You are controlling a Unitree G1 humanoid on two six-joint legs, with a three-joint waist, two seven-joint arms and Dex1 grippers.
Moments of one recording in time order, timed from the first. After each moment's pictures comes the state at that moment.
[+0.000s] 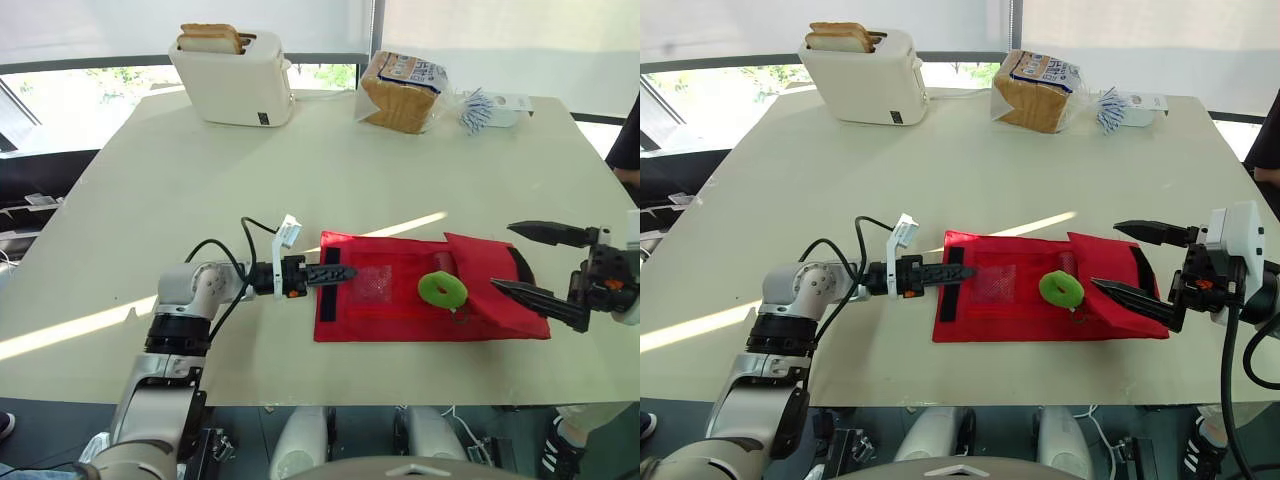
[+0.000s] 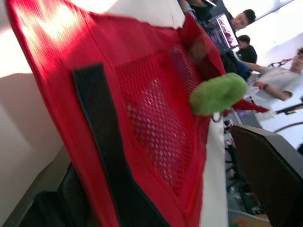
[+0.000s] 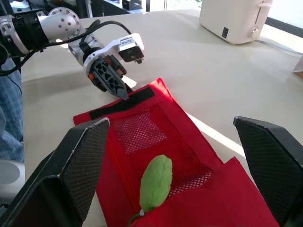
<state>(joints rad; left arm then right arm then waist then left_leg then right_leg) -0.48 0.51 0.00 0.13 -0.75 1.23 -0.99 0.06 -0.90 -0.49 -0.57 0.86 0.53 1.01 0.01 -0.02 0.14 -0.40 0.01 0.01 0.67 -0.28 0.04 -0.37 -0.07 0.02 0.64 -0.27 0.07</state>
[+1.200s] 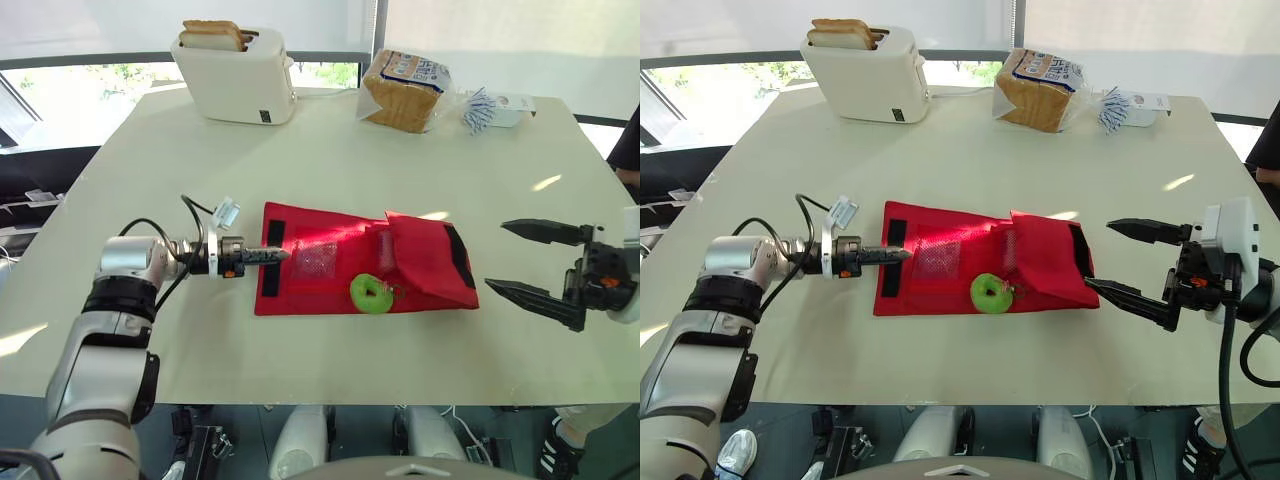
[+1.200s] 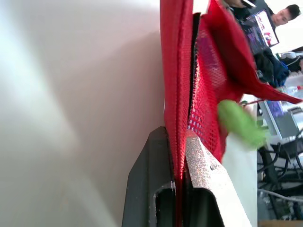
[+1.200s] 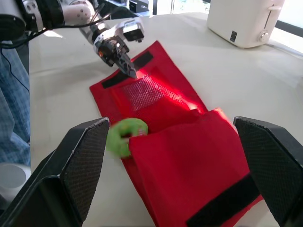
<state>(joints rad) -0.77 0.76 -0.12 0.68 -0.50 0.92 -1.39 0.04 -0.91 -0.45 -0.59 0.87 0.55 0.98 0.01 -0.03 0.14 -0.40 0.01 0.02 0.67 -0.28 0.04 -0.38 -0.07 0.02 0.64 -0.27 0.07</state>
